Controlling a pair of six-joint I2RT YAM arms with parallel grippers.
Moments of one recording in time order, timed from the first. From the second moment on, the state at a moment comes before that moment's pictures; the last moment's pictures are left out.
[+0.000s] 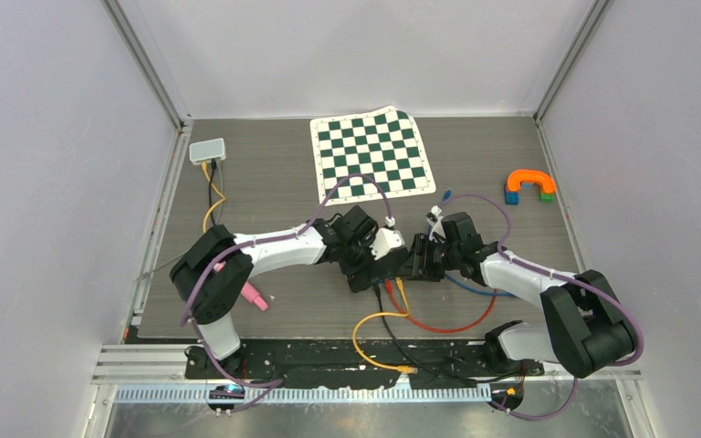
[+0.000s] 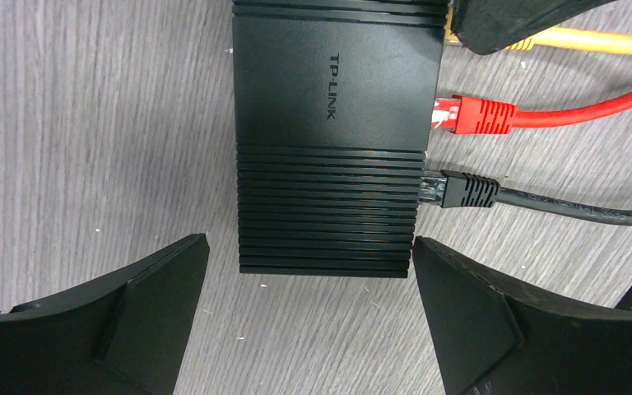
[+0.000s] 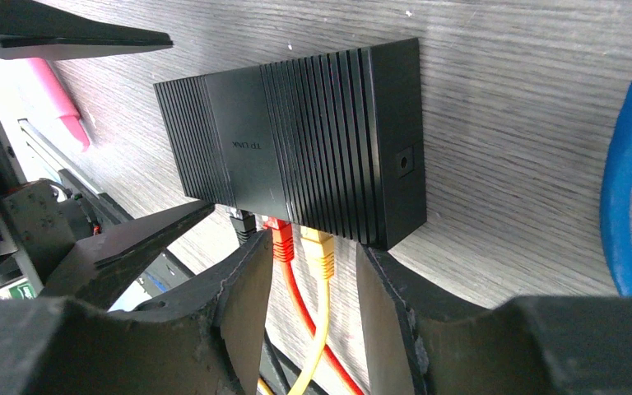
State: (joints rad) left arm -0.90 1.75 1.07 -0.39 0.18 0.29; right arm 0.40 1.29 0.47 -0.06 -0.49 0.62
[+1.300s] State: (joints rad) left arm -0.90 1.80 1.10 -0.42 0.17 0.32; right arm 0.41 1.47 0.30 0.47 -0.61 0.84
